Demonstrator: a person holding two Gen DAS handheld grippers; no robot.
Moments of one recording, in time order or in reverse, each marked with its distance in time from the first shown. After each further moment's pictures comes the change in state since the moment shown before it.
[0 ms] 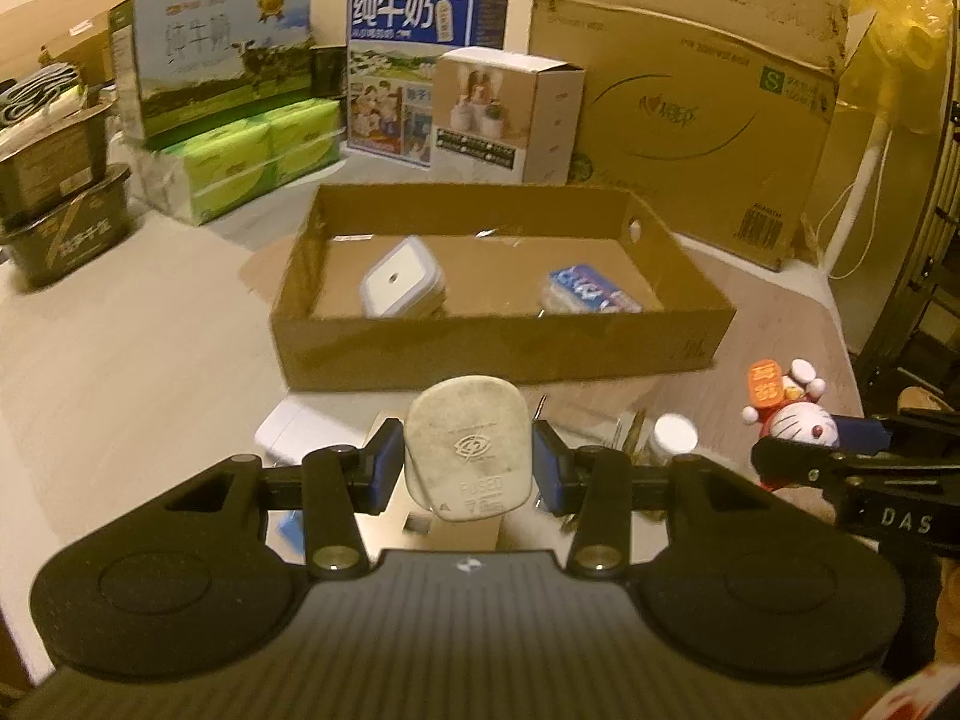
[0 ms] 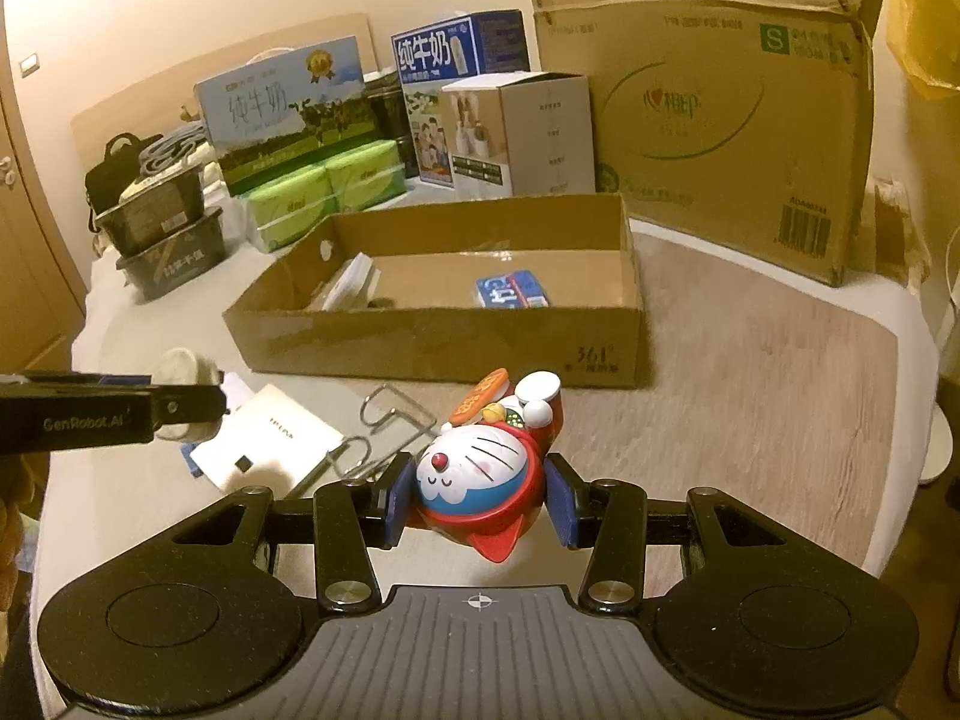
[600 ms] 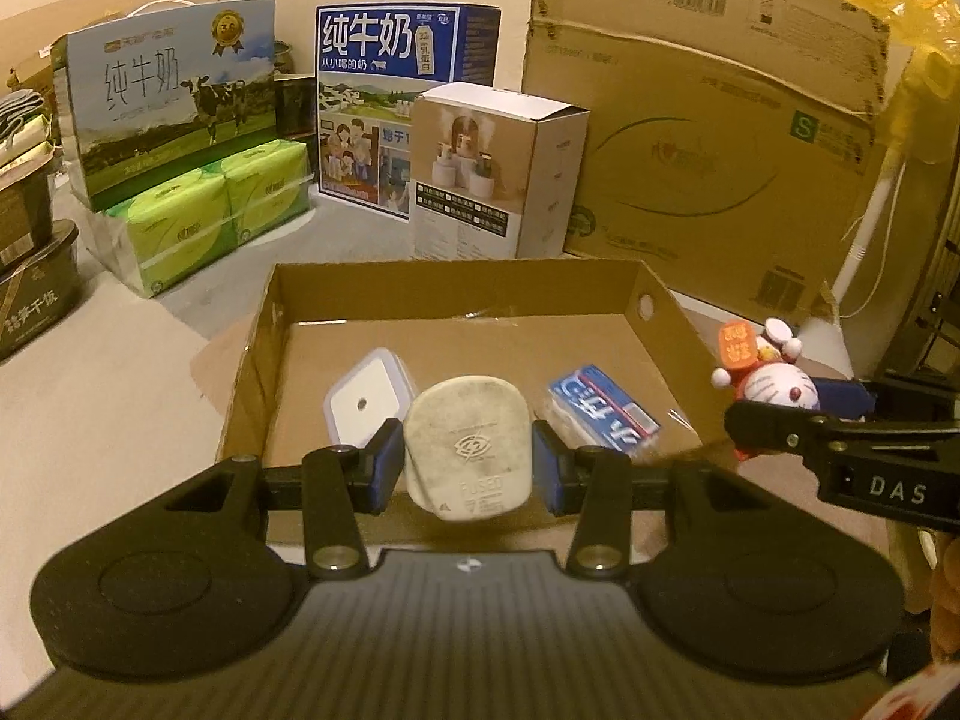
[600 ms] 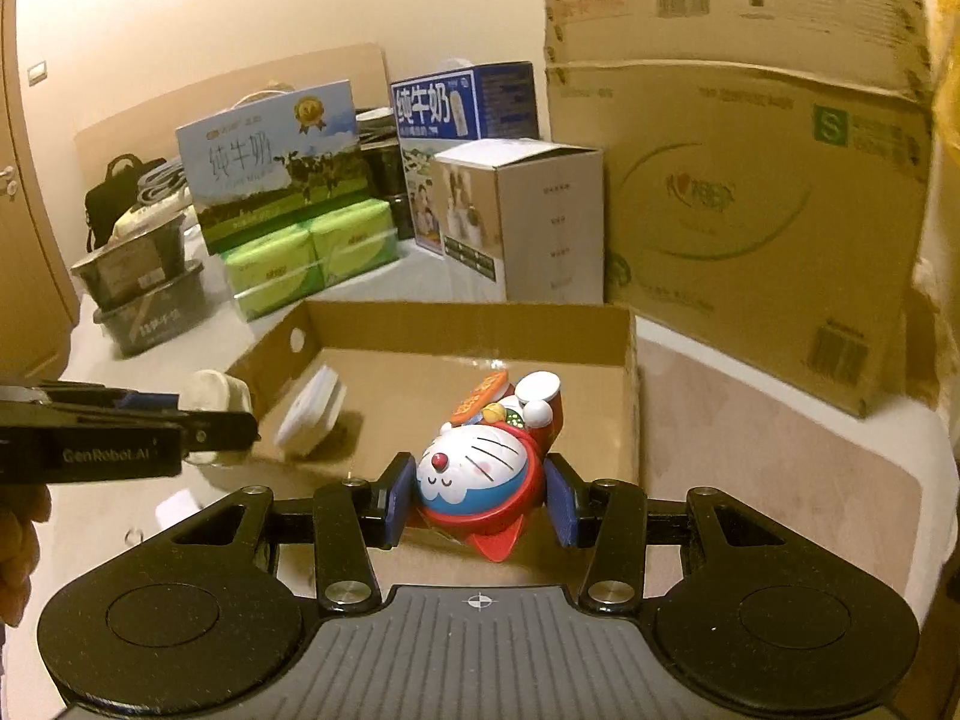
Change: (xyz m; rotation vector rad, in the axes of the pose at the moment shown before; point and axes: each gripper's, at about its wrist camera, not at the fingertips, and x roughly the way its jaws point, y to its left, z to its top) left arm 0.066 0.000 0.074 0.007 -0.026 -0.022; right arm 0.059 -0.021 0.087 -0.061 -0.064 0.019
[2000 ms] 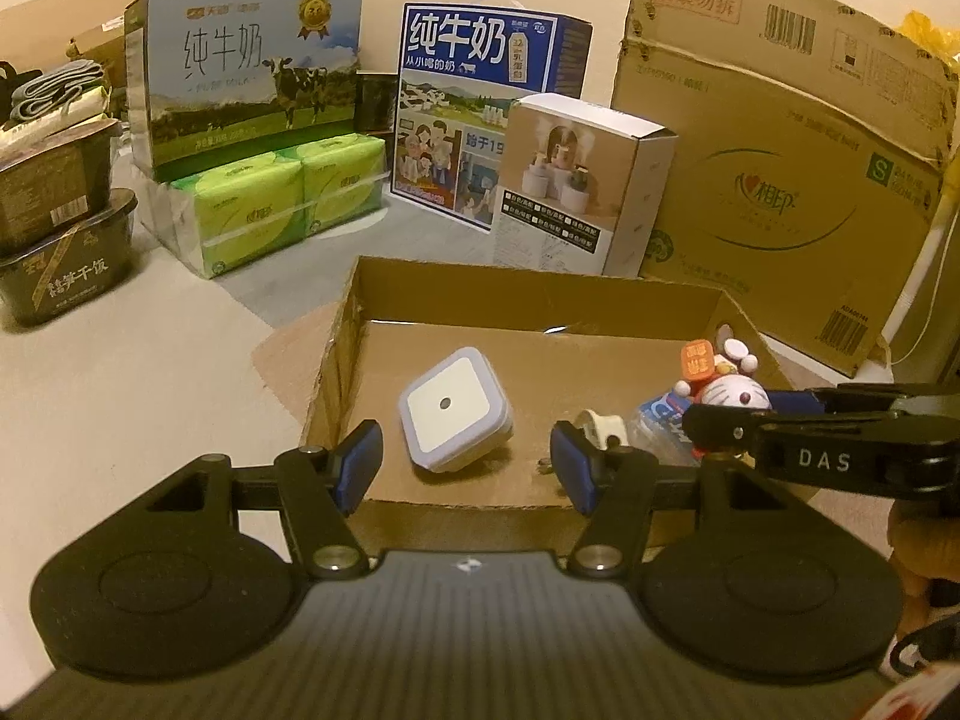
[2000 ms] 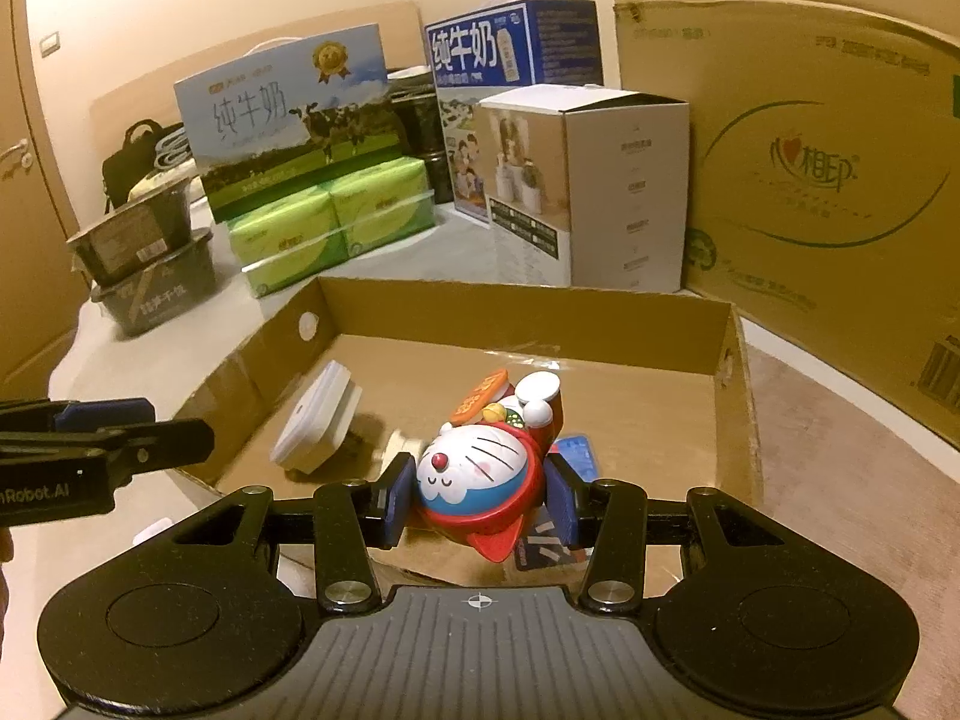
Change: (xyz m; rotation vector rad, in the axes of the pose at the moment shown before) left arm 0.009 0.043 -0.011 -0.097 -0.044 0.080; right arm 0.085 0.008 0.015 -0.016 0.073 0.079
